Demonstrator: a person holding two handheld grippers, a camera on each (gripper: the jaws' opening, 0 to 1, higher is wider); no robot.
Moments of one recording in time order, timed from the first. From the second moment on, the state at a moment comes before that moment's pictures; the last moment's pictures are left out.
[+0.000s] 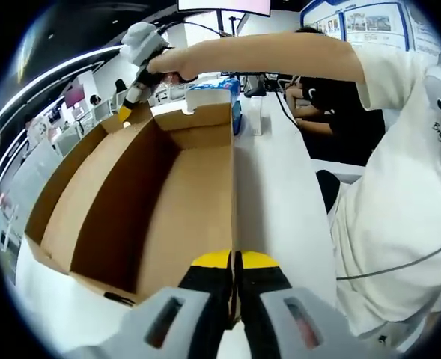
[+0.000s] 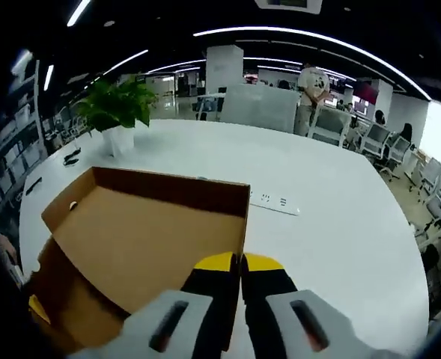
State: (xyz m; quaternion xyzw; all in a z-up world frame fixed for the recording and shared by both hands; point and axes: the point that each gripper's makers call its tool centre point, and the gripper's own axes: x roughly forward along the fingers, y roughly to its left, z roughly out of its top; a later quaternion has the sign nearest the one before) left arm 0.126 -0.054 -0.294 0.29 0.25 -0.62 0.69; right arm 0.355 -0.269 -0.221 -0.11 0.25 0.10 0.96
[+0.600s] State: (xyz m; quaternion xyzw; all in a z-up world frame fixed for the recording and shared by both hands) left arm 0.128 -0.056 -0.296 0.30 0.27 -0.60 0.69; right arm 0.317 -0.275 -0.170 -0.04 0.06 0.07 0.99
